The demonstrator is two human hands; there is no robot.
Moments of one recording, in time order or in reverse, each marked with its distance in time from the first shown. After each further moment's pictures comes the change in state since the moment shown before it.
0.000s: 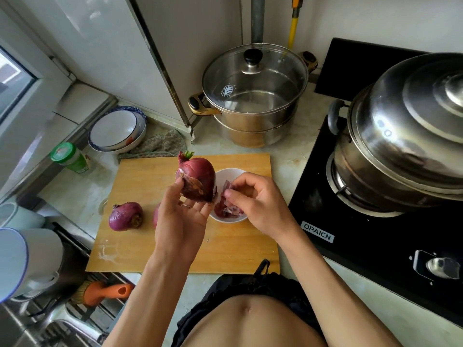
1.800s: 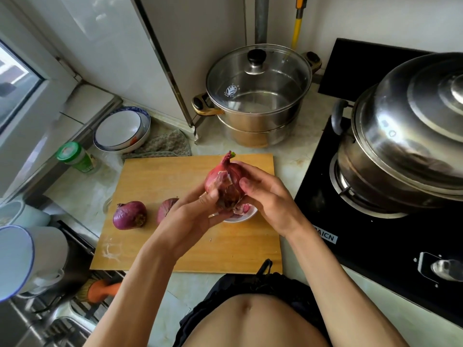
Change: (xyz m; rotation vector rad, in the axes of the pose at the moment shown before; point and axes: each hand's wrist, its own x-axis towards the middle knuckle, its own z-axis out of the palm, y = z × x) left_hand 0.015 0.013 -0.017 0.531 -0.439 -0.162; right_hand 0.006 0.005 -0.012 0.432 -0.151 0.128
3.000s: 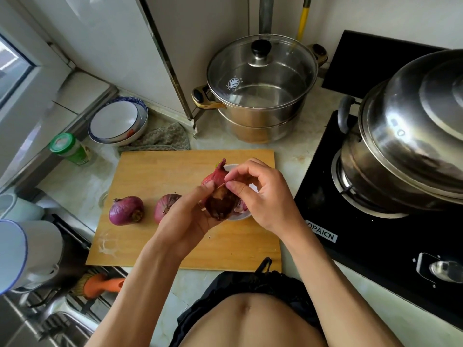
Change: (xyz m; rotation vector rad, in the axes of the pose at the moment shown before) left_hand 0.009 -0.008 -0.003 -0.145 0.176 -0.103; right_hand 0.000 -0.015 0.021 -0.599 0.126 -0.349
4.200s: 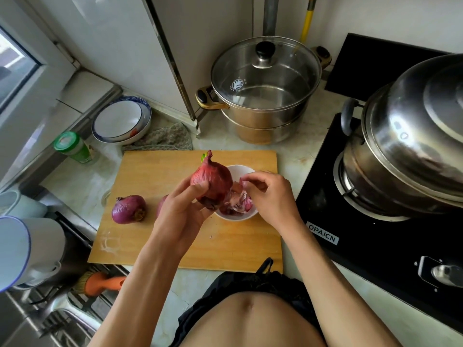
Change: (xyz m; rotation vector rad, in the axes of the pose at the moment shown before) left_hand -0.004 0.007 -0.001 -0.072 0.056 0.203; right_hand 0.001 0.049 0.001 -0.217 0.100 0.270
